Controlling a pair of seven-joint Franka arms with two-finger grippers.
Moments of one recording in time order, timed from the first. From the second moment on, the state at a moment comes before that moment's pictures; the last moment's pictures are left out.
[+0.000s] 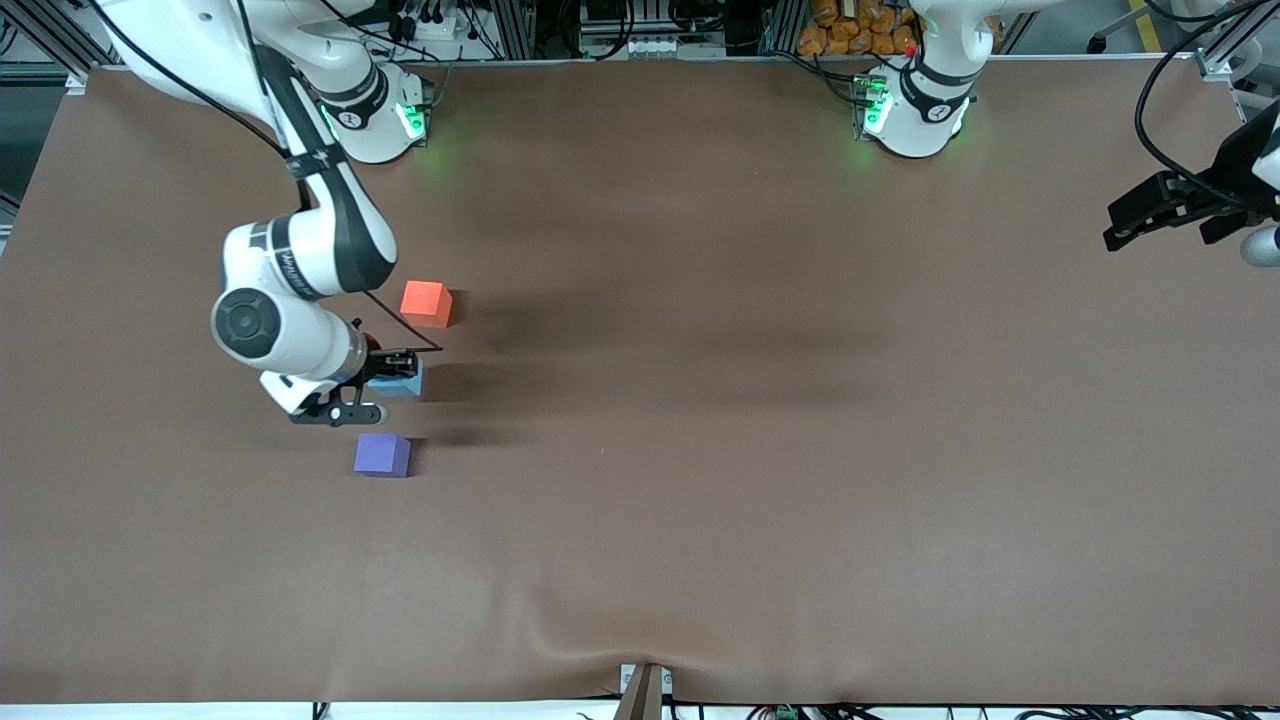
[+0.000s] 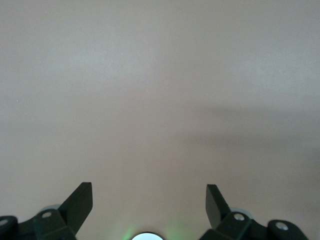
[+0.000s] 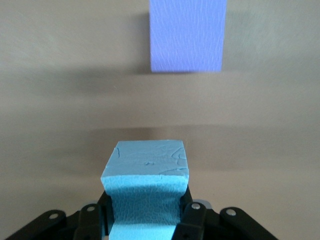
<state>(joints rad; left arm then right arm) 0.02 0.01 -0.08 -1.45 0.02 1.42 -0.13 0.21 0.34 0.02 -2.05 0.06 2.22 0.22</state>
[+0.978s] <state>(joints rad) 0.00 -0.01 -0.05 -1.46 0.01 1.39 -0.12 0.20 0.37 0.03 -2.17 0.06 2.41 0.23</state>
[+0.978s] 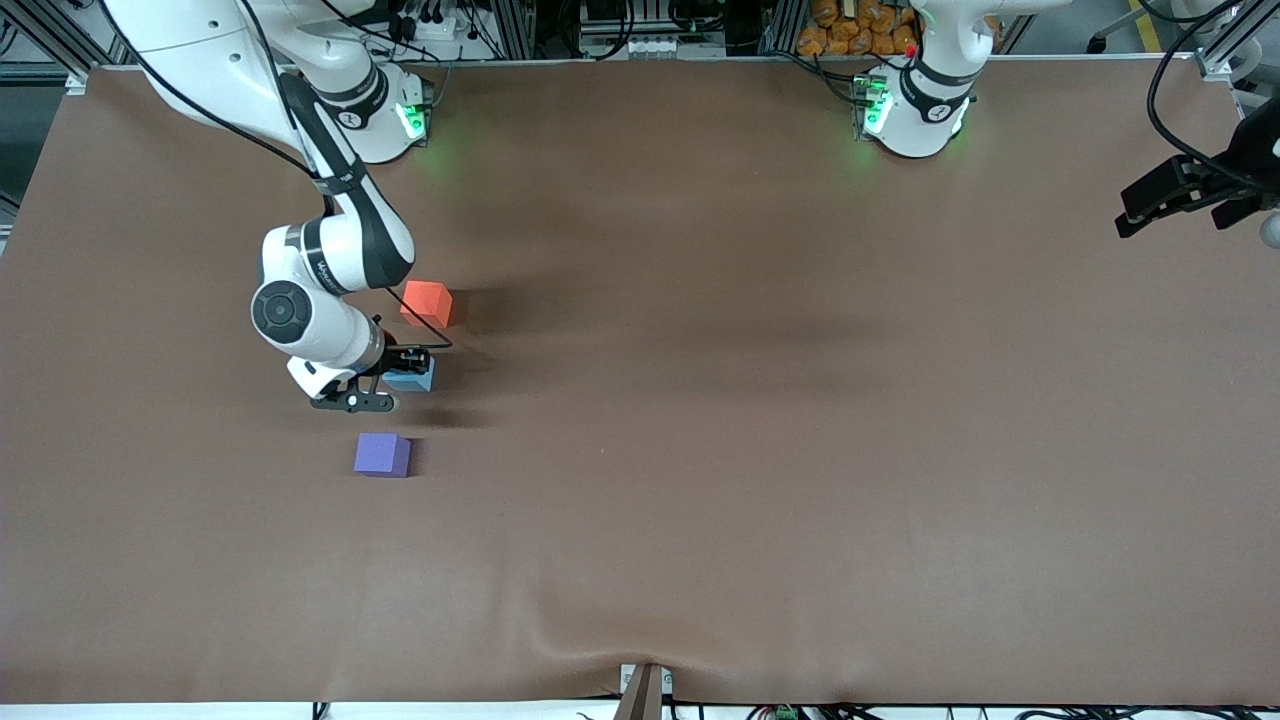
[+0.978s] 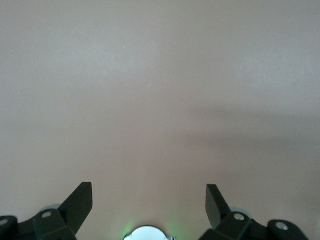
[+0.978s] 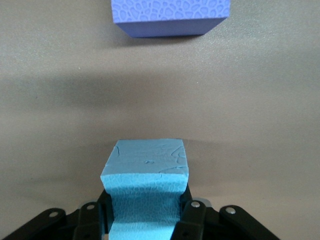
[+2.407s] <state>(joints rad) 0.05 0.04 -0.13 -1.45 0.02 1.37 -0.12 -0.05 0.34 0.02 -1.26 0.07 1.49 0.09</state>
